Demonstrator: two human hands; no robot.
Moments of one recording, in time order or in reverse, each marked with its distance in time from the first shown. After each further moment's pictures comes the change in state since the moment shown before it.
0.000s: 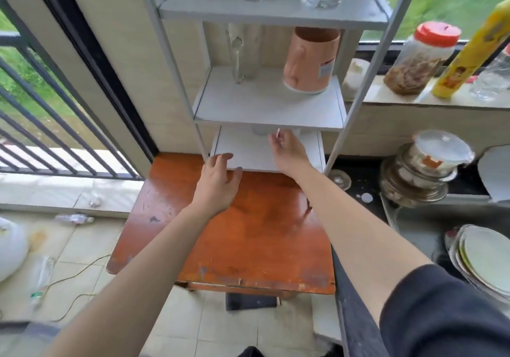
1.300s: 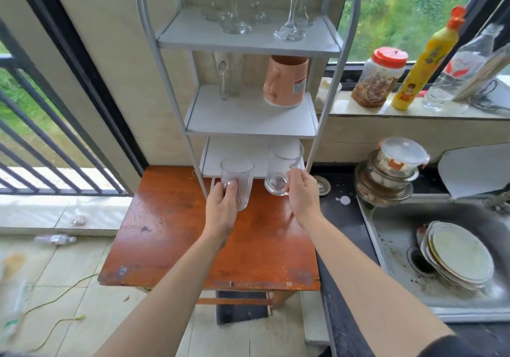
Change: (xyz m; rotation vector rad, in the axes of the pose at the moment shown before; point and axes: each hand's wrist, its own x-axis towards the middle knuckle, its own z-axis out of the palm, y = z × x) left_hand -0.053 0.039 0.020 -0.762 0.089 -0.269; right_hand -0.109 0.020 -0.032 0.391 0.267 0.131
